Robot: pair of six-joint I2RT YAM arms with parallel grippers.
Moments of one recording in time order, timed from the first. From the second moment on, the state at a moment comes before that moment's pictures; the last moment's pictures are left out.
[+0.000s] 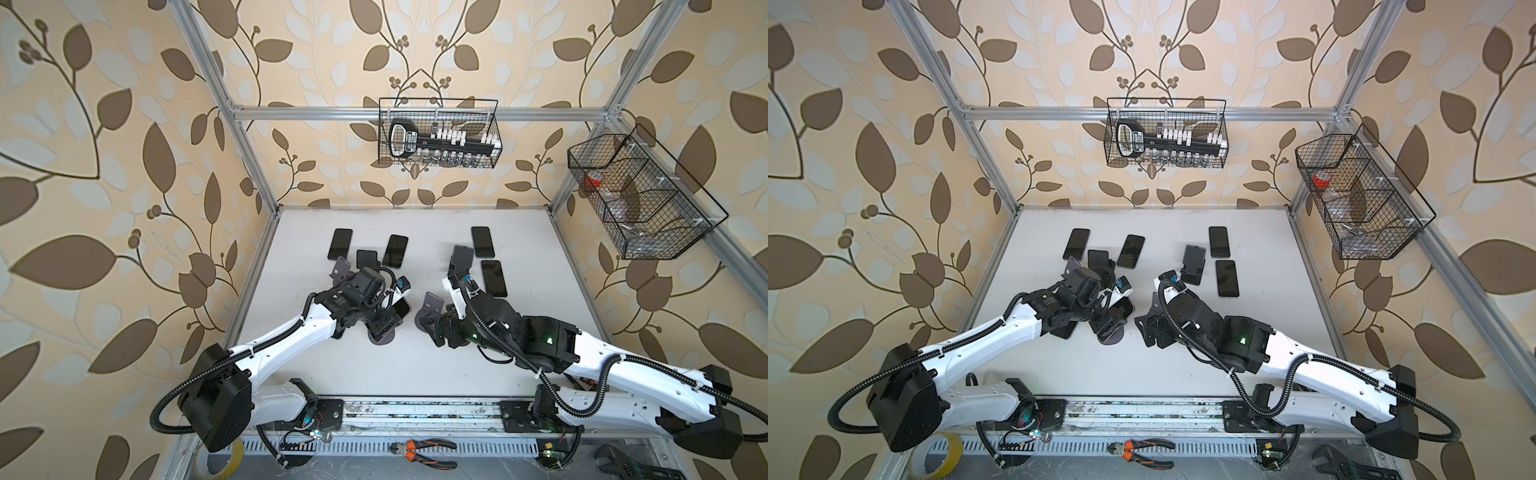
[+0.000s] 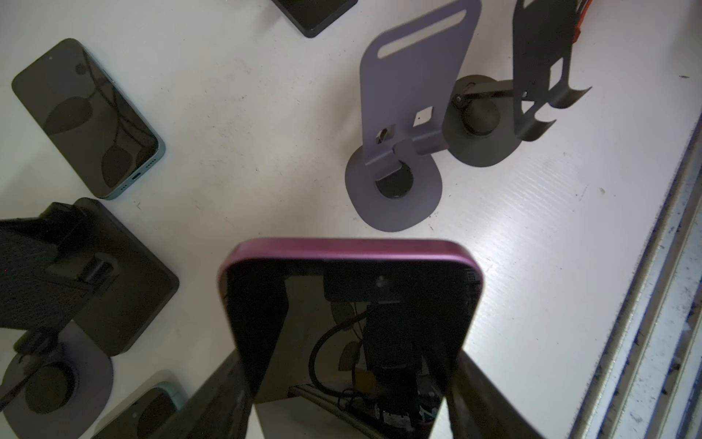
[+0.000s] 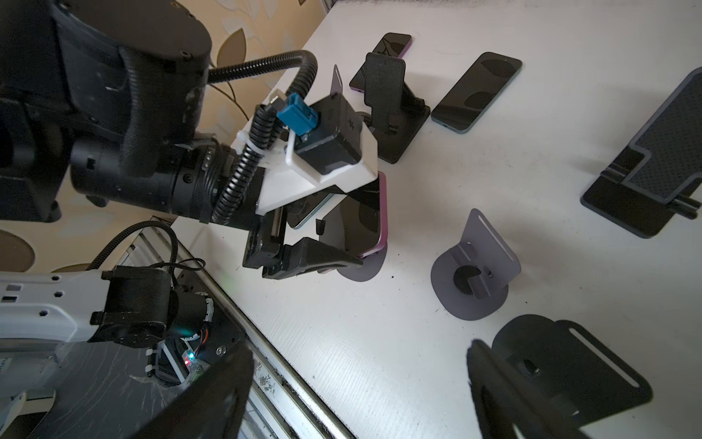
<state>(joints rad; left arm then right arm) -0.65 1.23 0.82 -0.50 0.20 0.26 1.11 1.02 0.97 -0.58 0.27 0.63</state>
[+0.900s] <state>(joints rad) -0.65 1.21 0.82 -0.50 0.20 0.25 1.11 1.02 0.98 -0.59 0.27 0.63</state>
